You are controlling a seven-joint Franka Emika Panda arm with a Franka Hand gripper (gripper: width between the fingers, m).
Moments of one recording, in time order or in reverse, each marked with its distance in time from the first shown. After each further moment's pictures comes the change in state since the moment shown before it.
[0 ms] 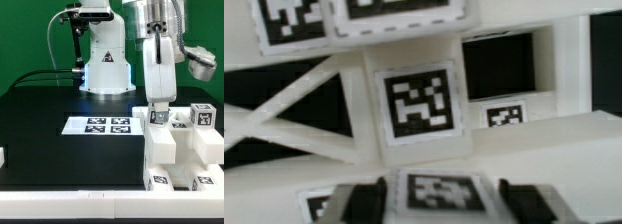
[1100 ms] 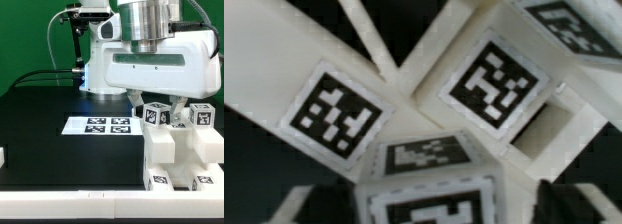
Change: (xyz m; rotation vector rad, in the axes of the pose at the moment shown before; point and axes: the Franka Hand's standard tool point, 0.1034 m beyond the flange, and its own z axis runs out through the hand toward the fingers) arm 0.009 -0.003 0.001 -0.009 0.012 -0.793
